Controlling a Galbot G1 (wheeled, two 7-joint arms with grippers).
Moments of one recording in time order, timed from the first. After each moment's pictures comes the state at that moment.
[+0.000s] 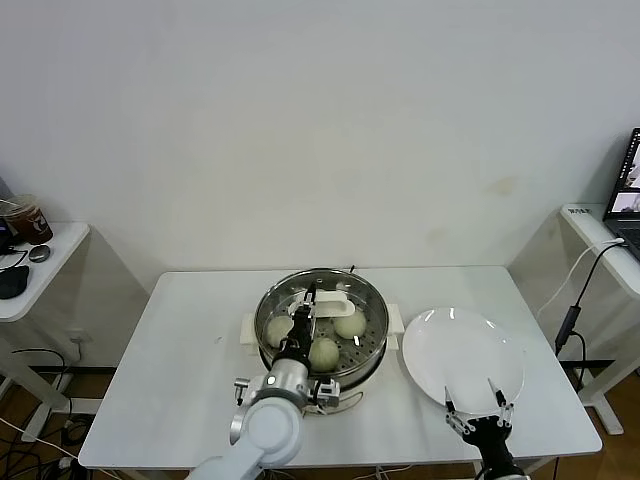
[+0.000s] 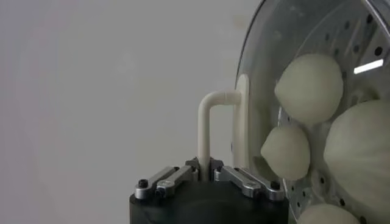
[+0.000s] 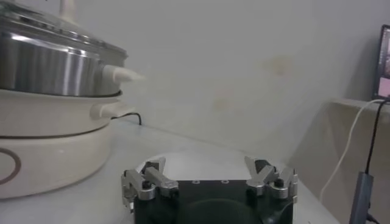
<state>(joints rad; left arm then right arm) 0.97 -1.23 0.16 -1.90 1.36 0.56 0.23 -1.65 1.52 0.78 1.83 -0.08 0.28 -0.21</state>
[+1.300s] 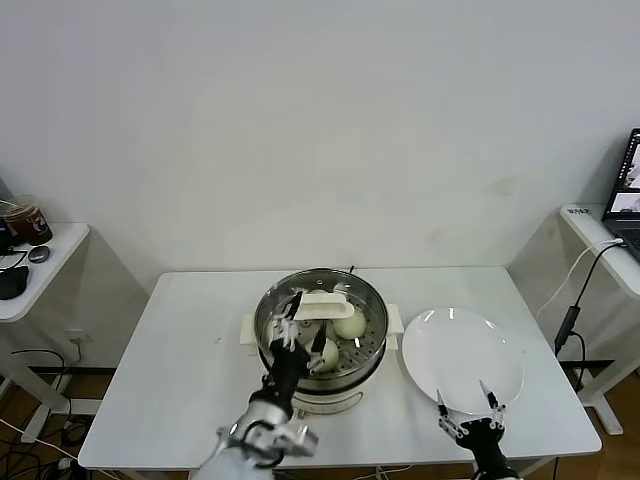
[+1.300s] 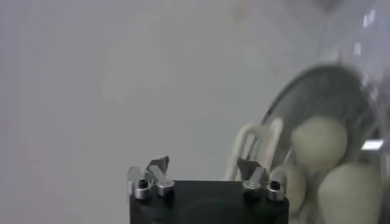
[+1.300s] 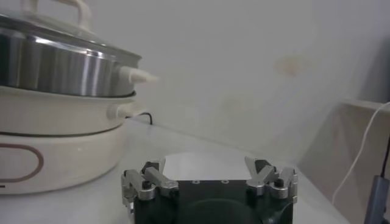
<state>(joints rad) 1.35 -1.24 -0.05 -2.20 0.82 0.31 -0.01 -1.66 1.51 0.75 1.84 -0.08 0.28 -0.21</state>
